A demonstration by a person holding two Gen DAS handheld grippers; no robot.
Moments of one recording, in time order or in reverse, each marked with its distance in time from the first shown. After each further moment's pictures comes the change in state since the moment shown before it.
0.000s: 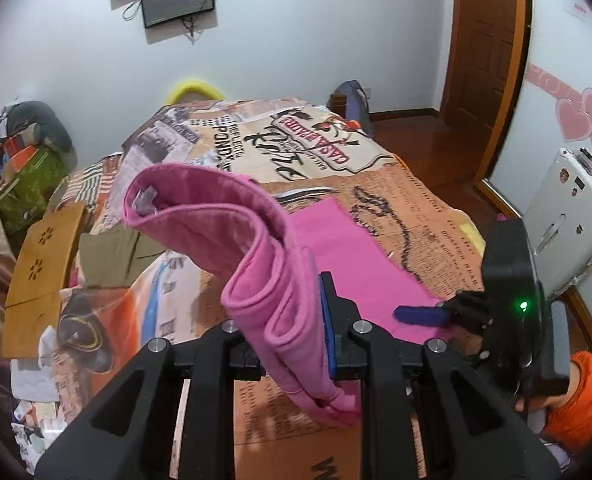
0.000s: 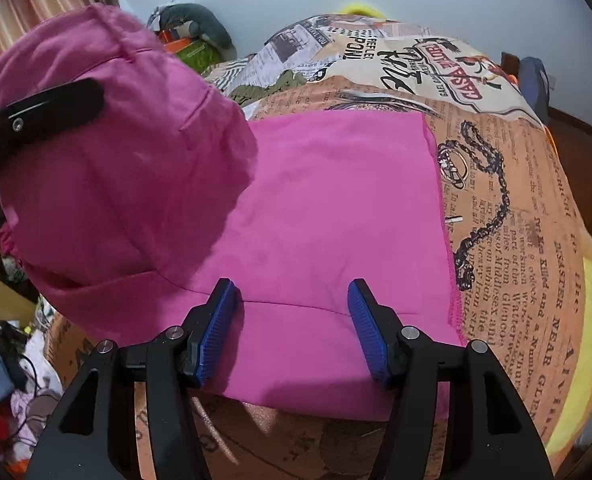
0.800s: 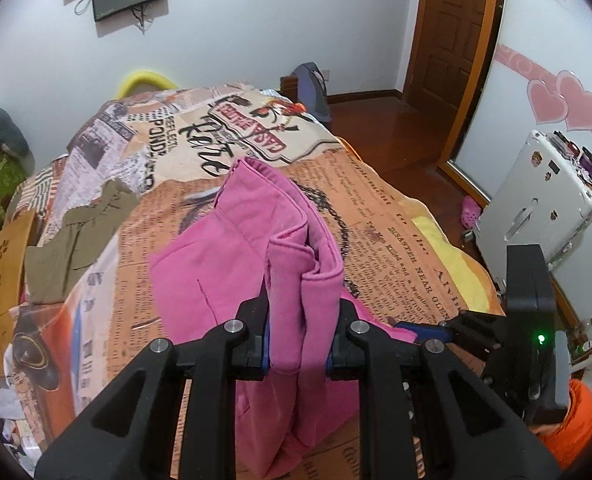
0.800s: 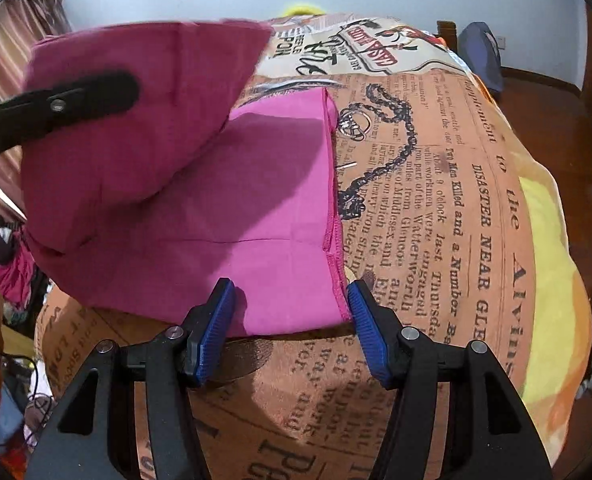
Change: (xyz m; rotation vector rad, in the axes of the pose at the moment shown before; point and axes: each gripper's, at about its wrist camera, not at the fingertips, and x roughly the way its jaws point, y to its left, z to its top) left arm 0.045 -0.070 0.019 0.046 0.069 -0.128; right arm -0.034 -0.060 -0.038 0.163 -0.034 -0.062
